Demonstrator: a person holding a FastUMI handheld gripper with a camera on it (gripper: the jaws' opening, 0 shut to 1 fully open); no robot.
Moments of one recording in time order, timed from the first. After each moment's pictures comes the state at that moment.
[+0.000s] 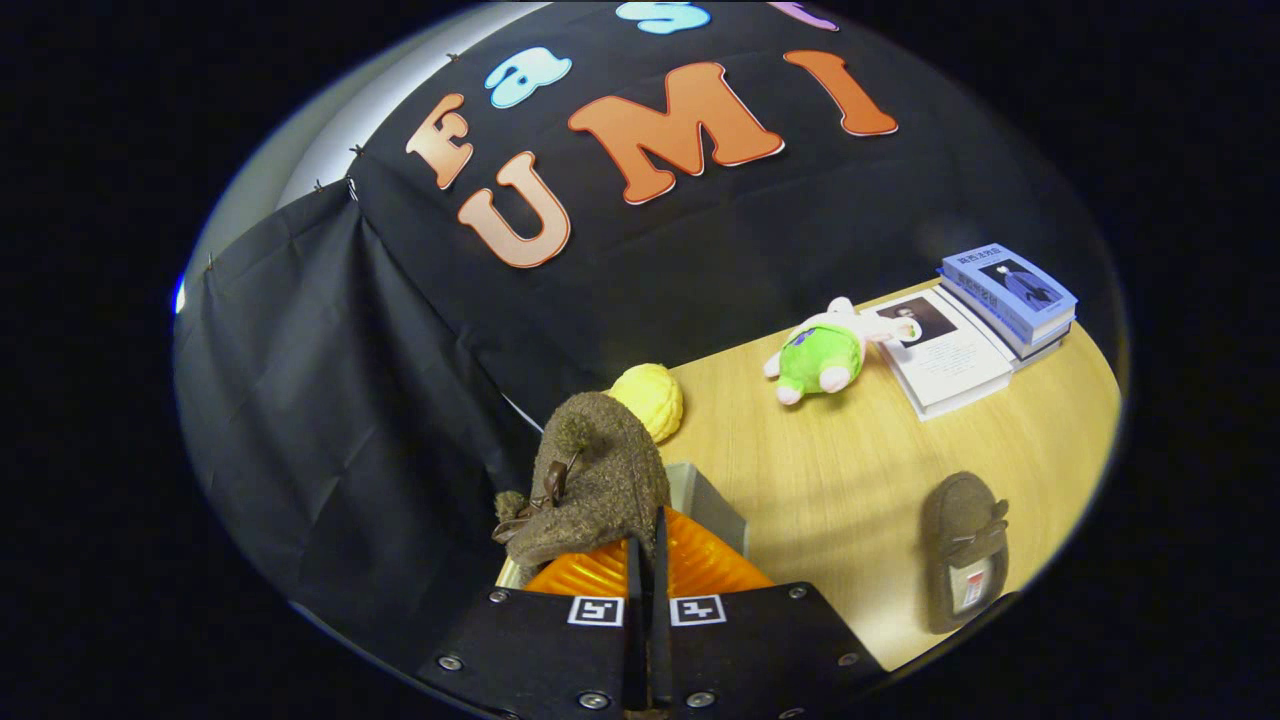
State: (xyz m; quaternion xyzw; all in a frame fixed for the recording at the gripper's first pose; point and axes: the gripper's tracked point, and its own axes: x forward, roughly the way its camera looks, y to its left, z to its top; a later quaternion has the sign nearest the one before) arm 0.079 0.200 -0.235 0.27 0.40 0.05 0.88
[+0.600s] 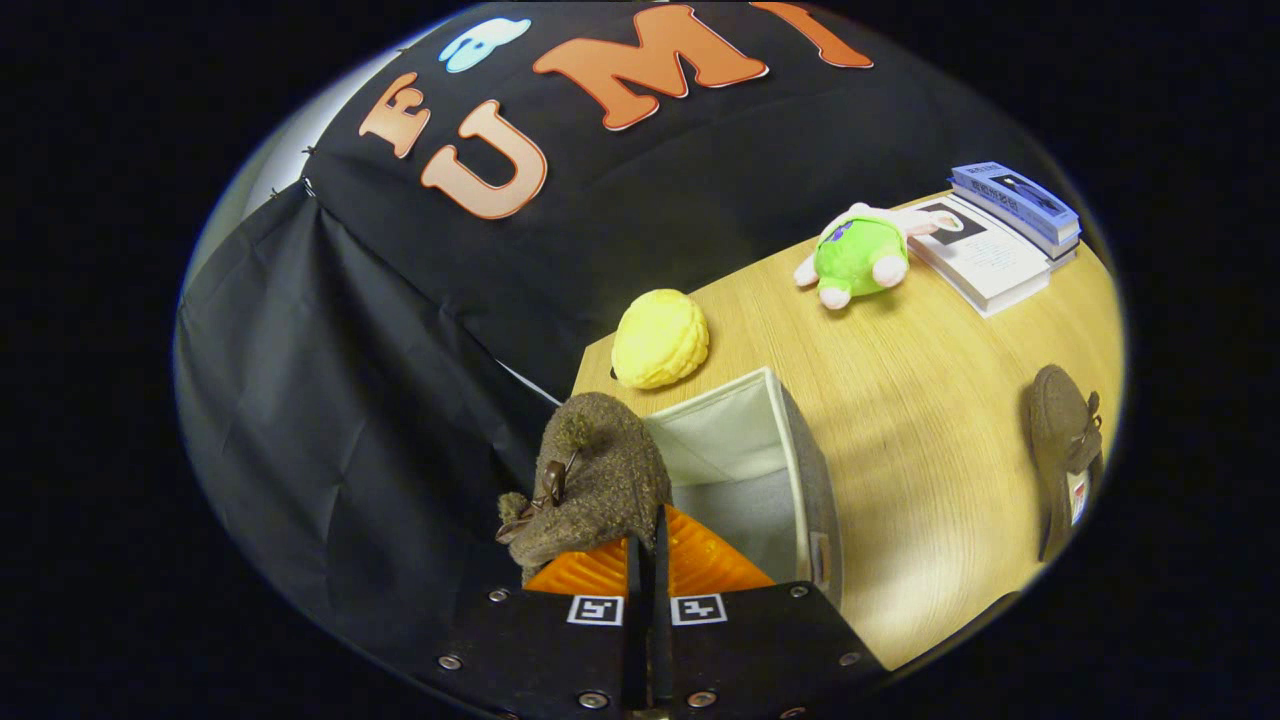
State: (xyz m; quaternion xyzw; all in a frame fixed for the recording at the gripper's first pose) arm 0.076 0.283 -0.301 0.31 0.47 0.04 0.83
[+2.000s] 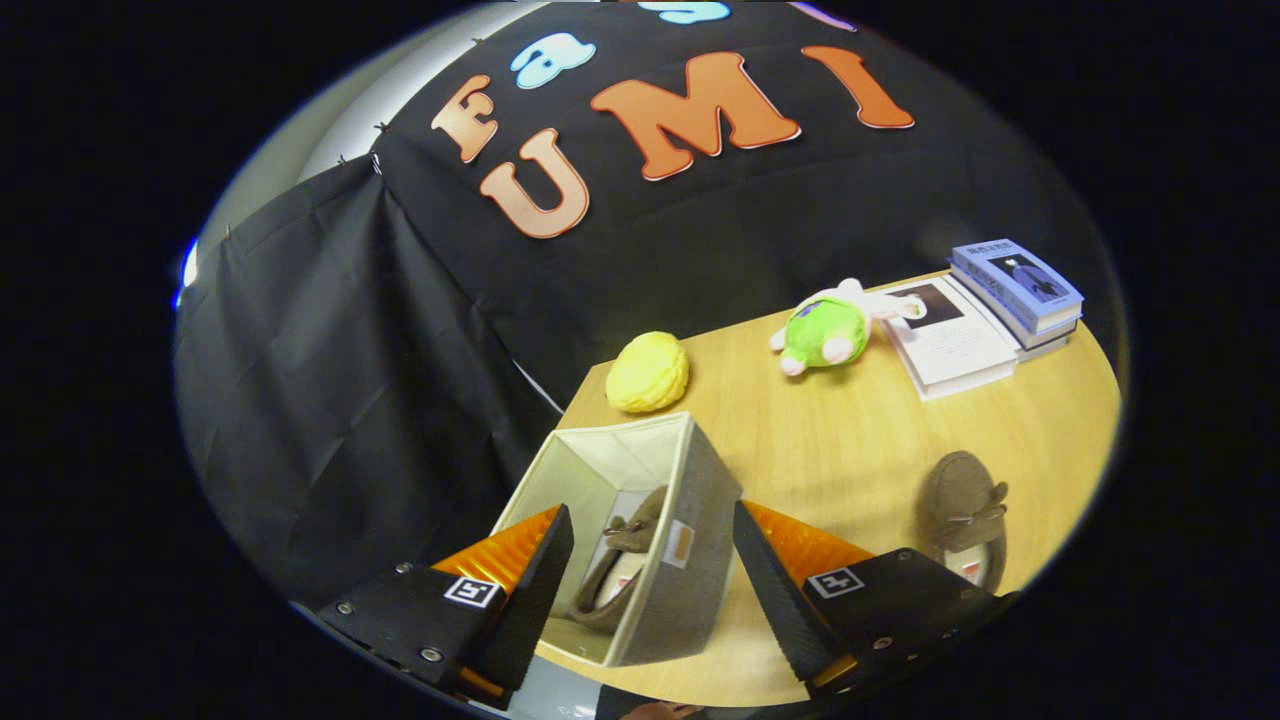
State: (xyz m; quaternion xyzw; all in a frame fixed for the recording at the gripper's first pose) arm 0.027 0.164 -0.251 0.23 0.41 0.07 0.88
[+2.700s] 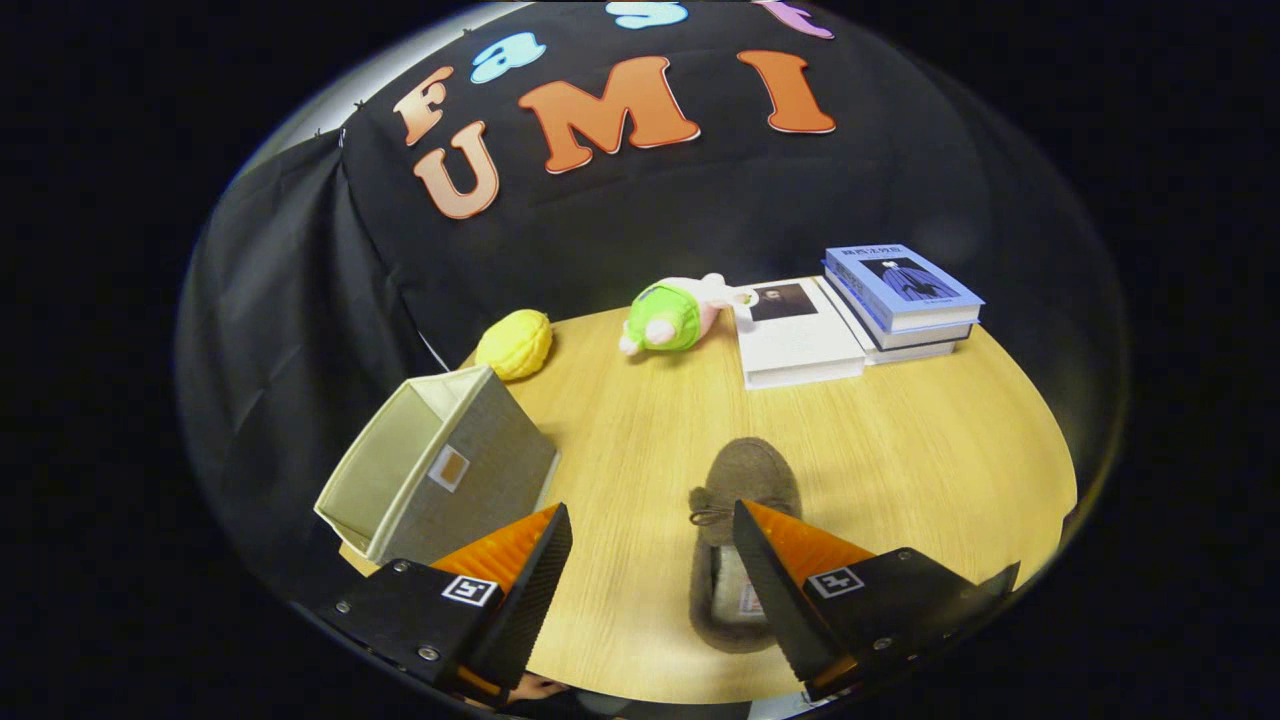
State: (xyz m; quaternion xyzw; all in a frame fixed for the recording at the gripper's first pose) arm -0.046 0.008 -0.316 0.14 0.44 -0.01 0.88
